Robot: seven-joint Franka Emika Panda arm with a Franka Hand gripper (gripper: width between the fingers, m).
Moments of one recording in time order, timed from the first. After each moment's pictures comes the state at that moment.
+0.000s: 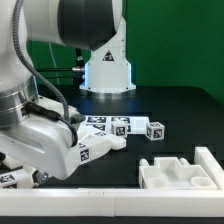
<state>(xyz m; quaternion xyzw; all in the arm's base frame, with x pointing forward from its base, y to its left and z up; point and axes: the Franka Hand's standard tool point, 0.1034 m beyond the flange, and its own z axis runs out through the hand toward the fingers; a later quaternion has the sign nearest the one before) 0.624 -0.160 0.036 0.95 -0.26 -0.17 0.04</state>
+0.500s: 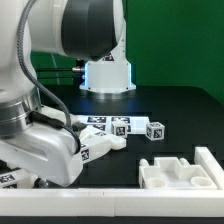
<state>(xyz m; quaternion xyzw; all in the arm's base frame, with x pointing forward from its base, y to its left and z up) 0.619 -0.161 0.017 0.96 -0.24 -0.16 0.04</state>
